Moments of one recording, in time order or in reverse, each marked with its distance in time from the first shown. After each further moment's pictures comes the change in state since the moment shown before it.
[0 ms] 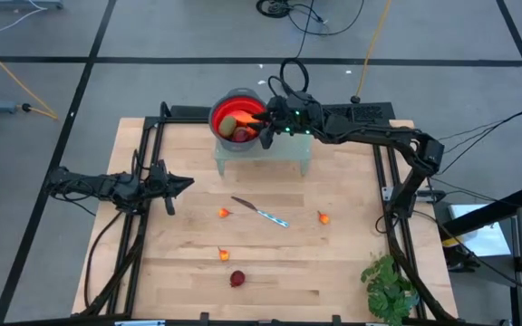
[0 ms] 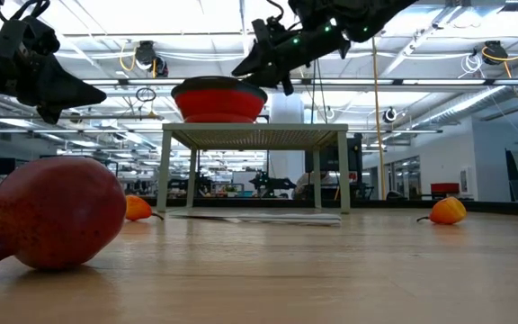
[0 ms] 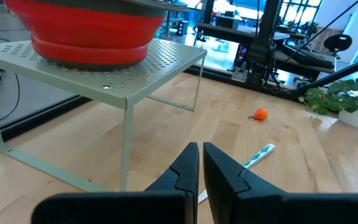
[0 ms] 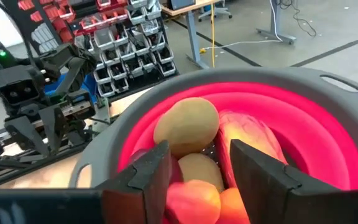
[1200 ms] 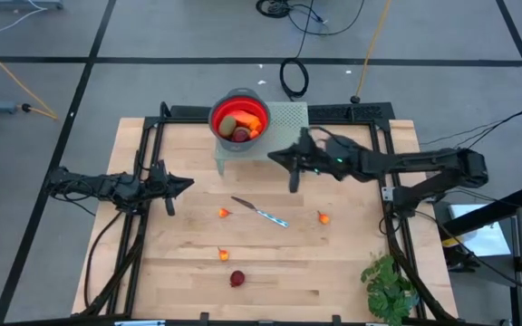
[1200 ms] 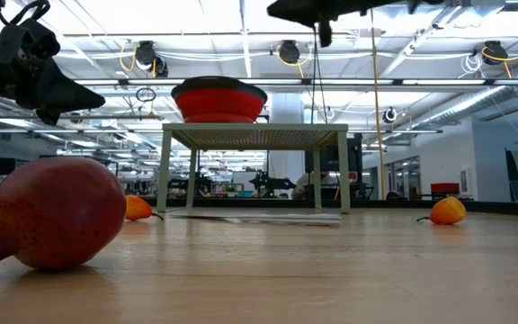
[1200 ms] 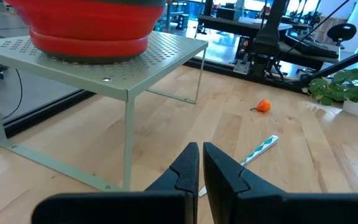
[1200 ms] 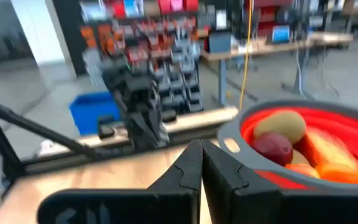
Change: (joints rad) left arm 0.000 0.000 0.000 -0.031 0.003 0.009; right arm 0.327 -0.395 -0.377 0.158 0.250 -0.071
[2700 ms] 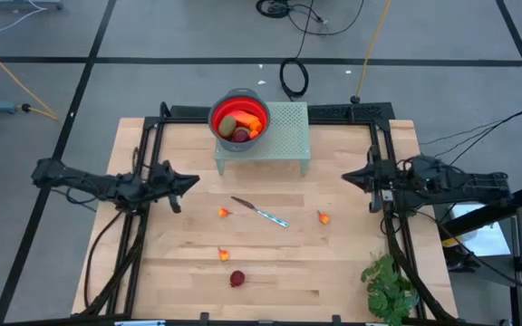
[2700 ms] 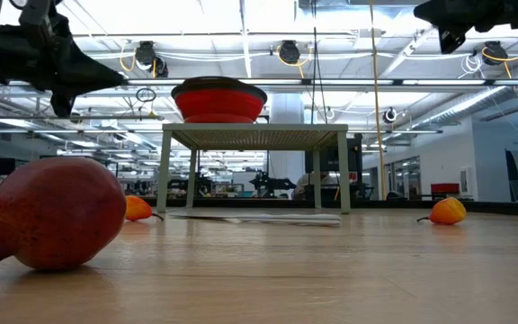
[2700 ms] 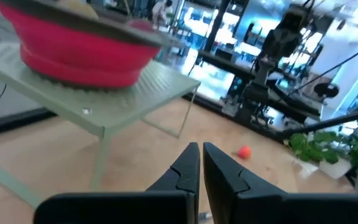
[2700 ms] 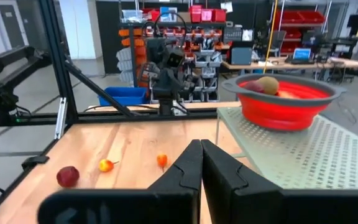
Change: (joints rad) left arm -0.028 0.275 0.004 0.403 -0.062 -0.133; right arm 0.123 -1.022 -0.510 -0.460 -0.006 -0.094
